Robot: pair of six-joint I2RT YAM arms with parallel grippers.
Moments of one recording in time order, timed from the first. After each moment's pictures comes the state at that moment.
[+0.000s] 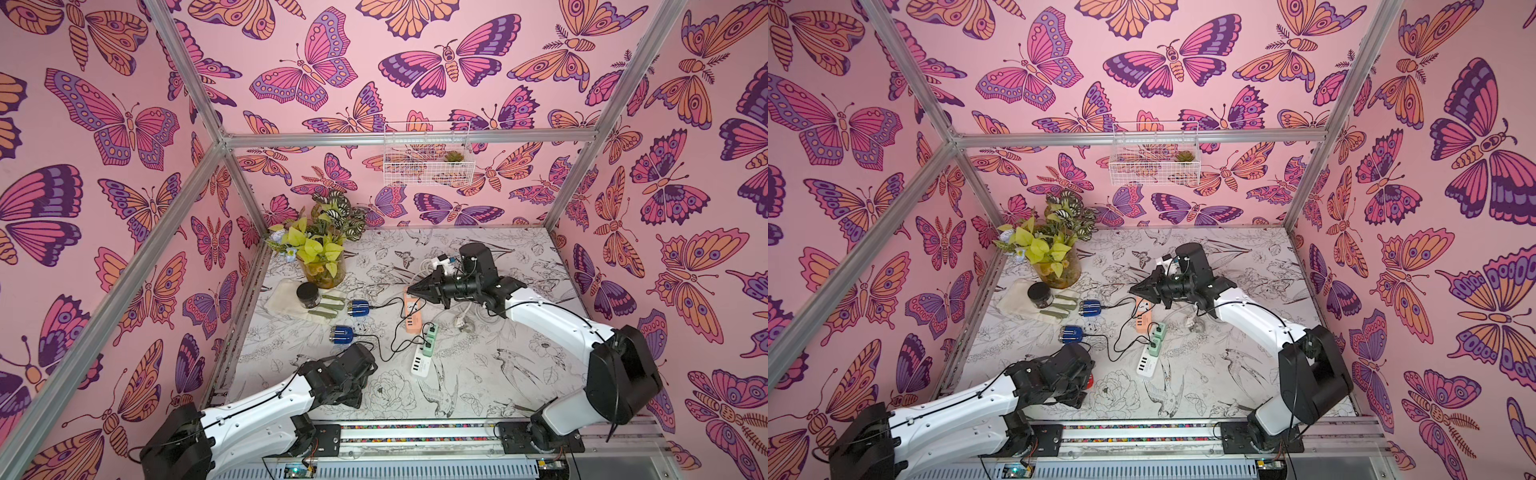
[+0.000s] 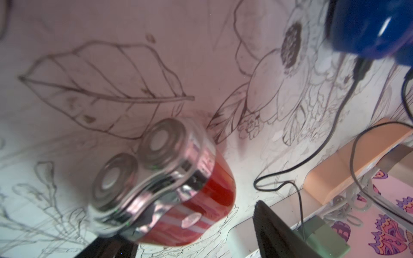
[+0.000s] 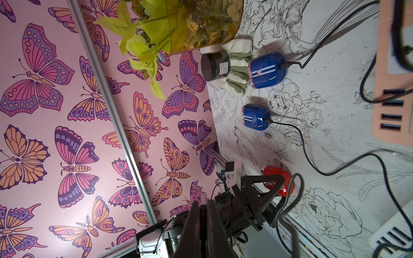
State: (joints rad) left arm -0.85 0.97 0.42 -0.58 -0.10 -2.09; right arm 0.55 1.53 1.10 -0.10 -0.77 1.32
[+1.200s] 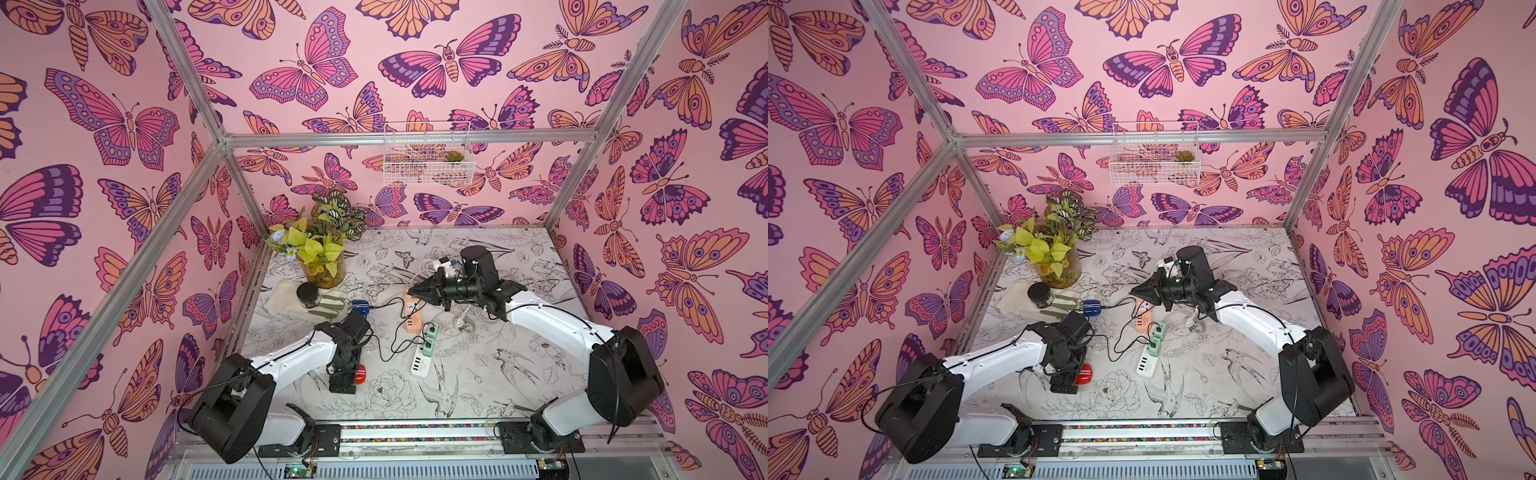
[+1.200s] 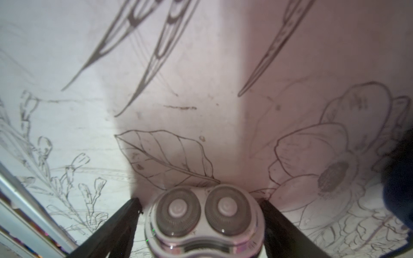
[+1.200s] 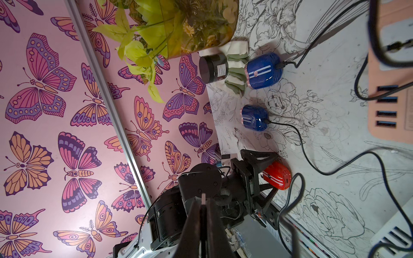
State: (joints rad) left arm -0.57 1.37 0.66 -0.81 0.08 -2.08; right arm 0.55 1.51 1.06 -0.05 -0.76 1.36
